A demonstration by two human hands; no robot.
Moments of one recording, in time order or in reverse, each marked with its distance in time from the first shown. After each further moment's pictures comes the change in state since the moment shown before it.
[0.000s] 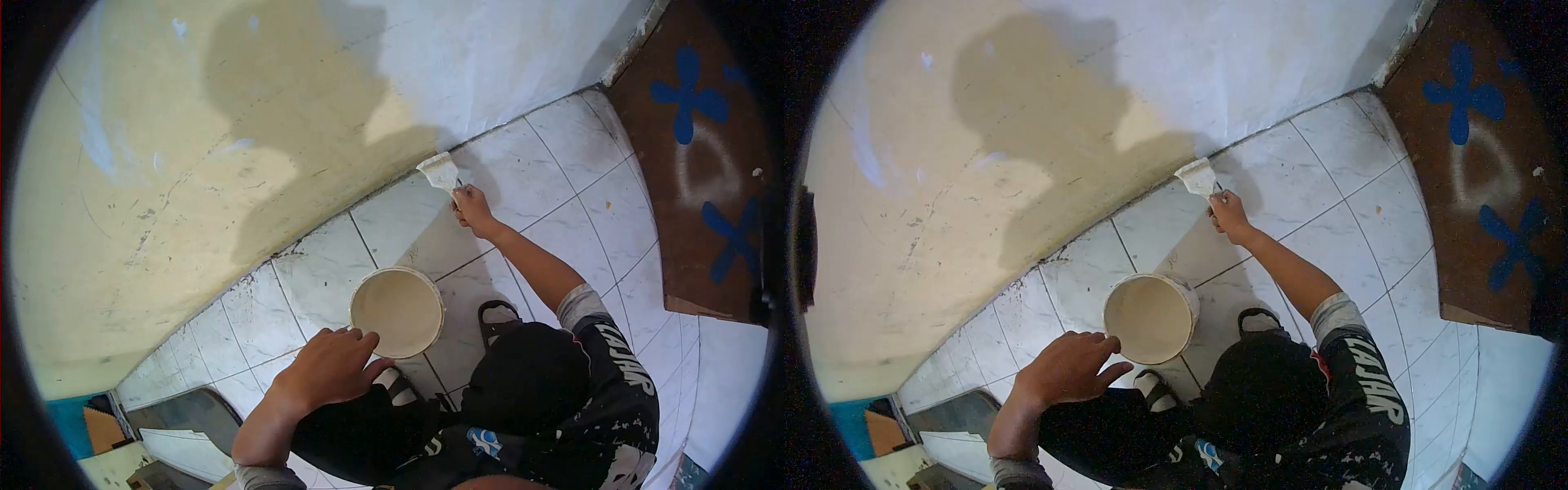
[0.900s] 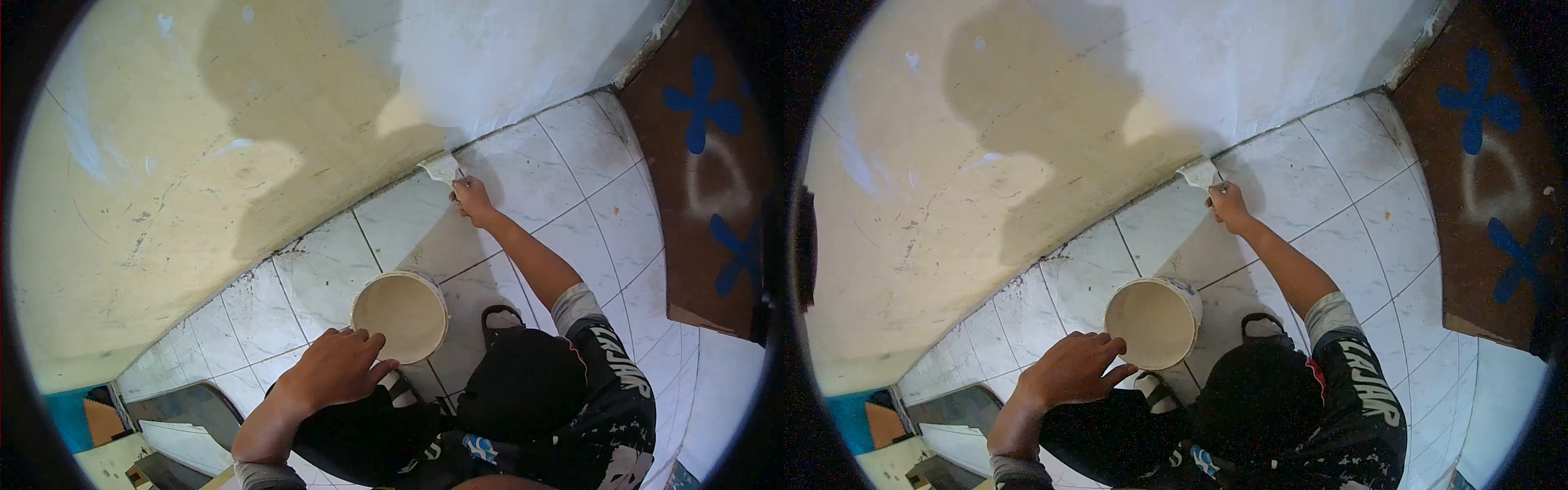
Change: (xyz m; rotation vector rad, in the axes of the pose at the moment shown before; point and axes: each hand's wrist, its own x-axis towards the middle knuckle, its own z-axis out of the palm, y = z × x) left_hand 0.017 -0.003 -0.008 -0.023 -0.062 -0.024; right_hand 0.038 -0.001 0.012 -0.078 0.063 -0.036
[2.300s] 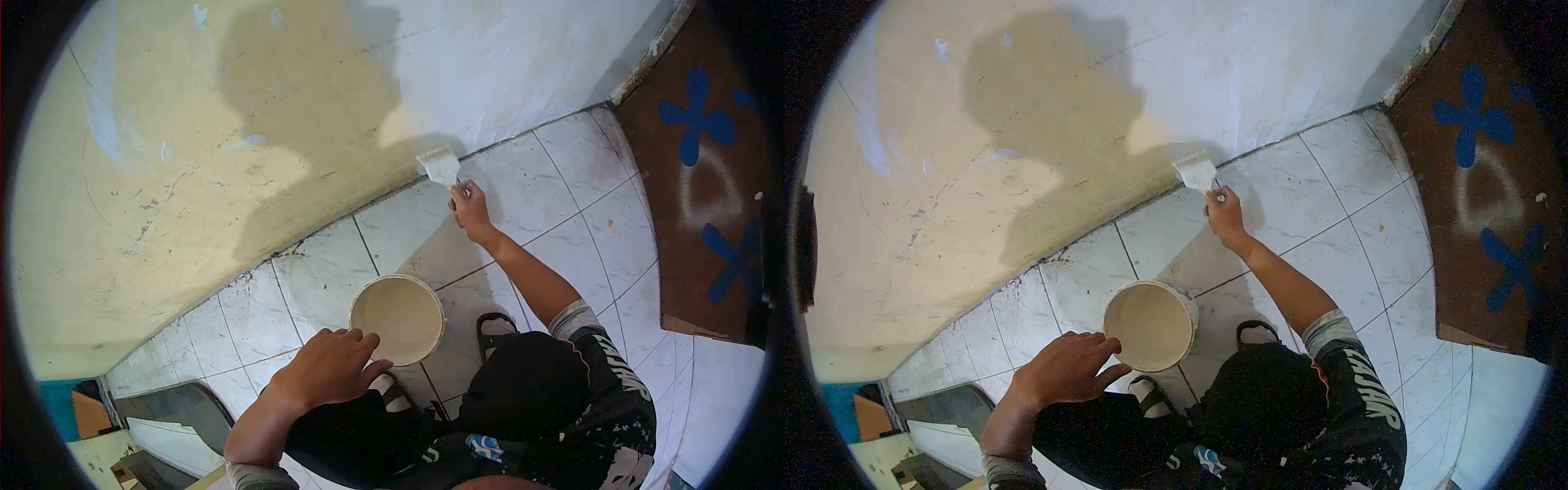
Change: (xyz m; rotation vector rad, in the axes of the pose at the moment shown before) left_hand -0.013 -0.001 0.007 0.008 0.073 0.011; right_hand -0.046 -0.035 0.019 -0.063 0.068 -0.187
